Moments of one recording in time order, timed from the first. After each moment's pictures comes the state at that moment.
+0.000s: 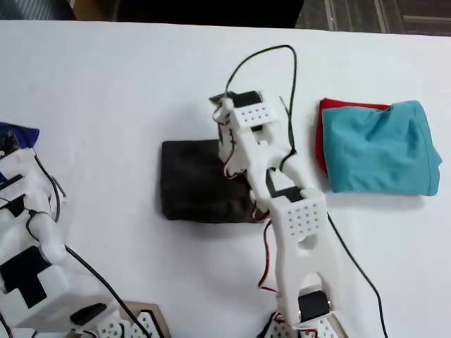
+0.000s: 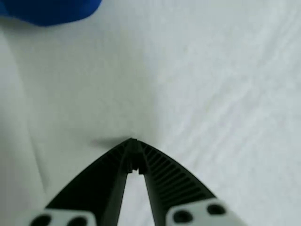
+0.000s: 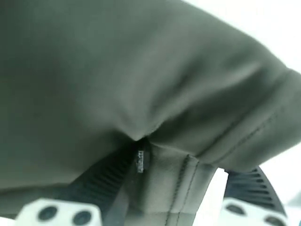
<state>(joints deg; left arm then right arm) -43.6 -0.7 42.5 40.9 3.4 -22.9 47.7 -30.7 95.4 10.0</state>
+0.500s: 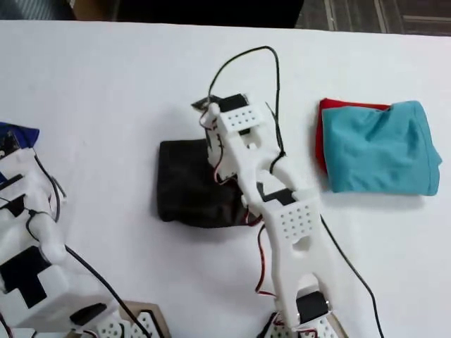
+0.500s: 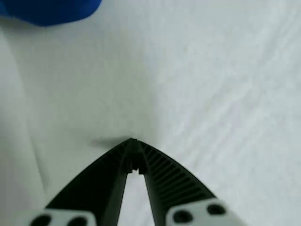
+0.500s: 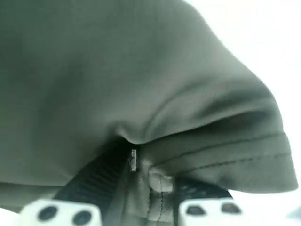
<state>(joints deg) -43.6 -0.7 42.5 40.9 3.4 -26.0 48.4 -31.1 95.4 12.4</state>
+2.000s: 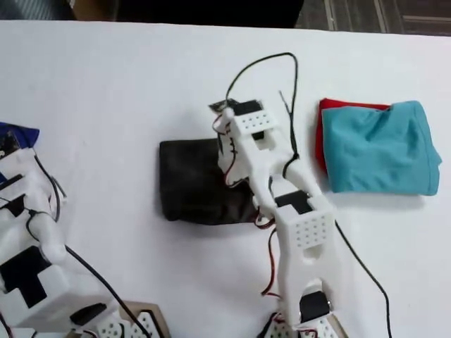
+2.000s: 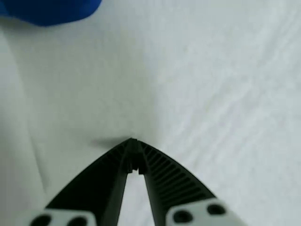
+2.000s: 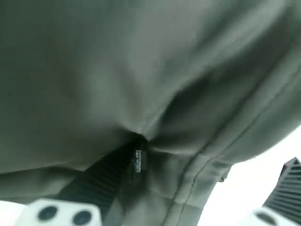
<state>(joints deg) -43.6 -0.7 42.5 40.9 3.4 -23.2 41.5 -17.1 88.7 8.8</state>
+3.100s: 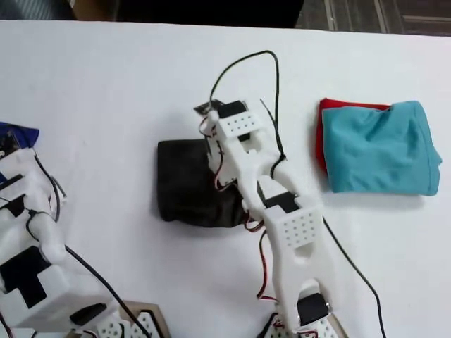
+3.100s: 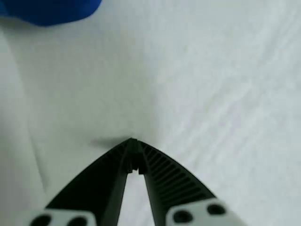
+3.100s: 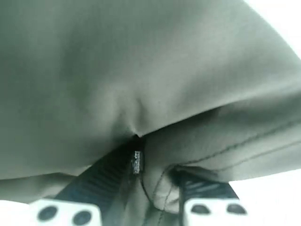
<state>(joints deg) -43.6 -0.7 42.5 40.9 3.4 -27.3 46.1 -23.6 91.7 10.1</state>
